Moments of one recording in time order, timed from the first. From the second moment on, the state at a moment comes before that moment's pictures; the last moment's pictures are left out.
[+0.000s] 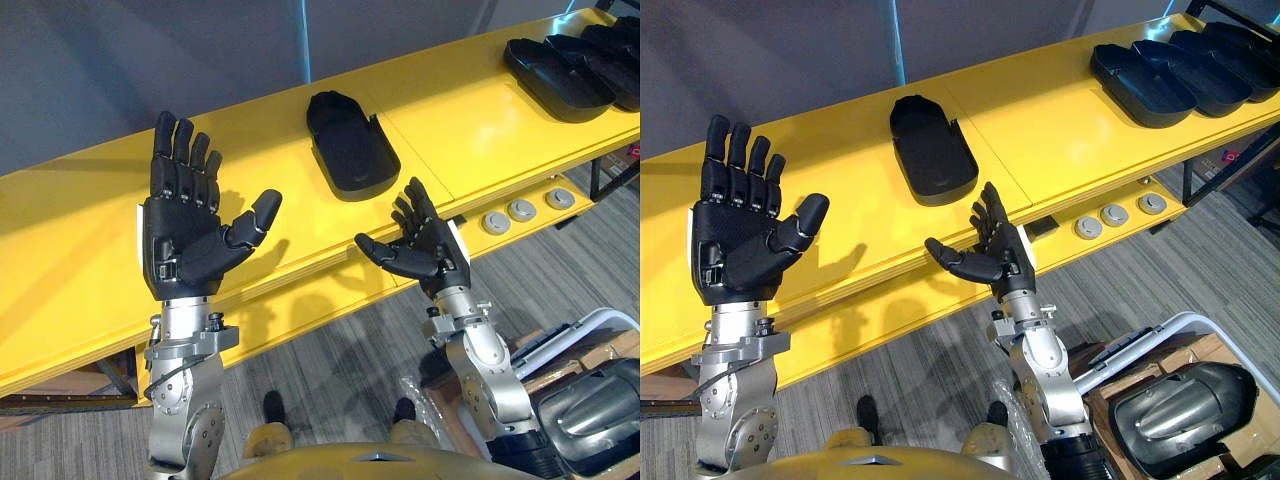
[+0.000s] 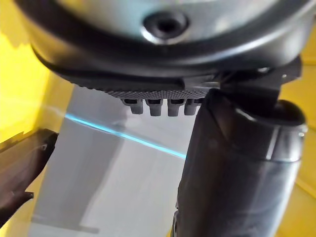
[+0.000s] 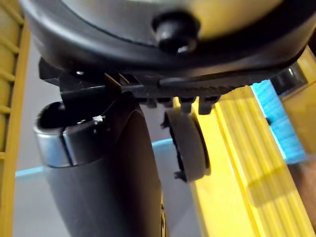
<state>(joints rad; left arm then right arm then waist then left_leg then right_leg) 0.28 0.10 -0.06 -0.51 -0.46 -0.35 0.02 0.05 -0.21 0.12 -0.11 0.32 -0.12 0.03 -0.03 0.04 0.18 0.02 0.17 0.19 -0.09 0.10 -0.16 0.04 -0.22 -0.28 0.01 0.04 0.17</state>
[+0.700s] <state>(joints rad) 0.28 0.08 -0.01 -0.51 -0.46 -0.35 -0.03 -0.03 -0.18 0.09 0.01 0.23 -0.12 -0.01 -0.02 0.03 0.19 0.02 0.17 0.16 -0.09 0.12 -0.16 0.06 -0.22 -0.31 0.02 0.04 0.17</state>
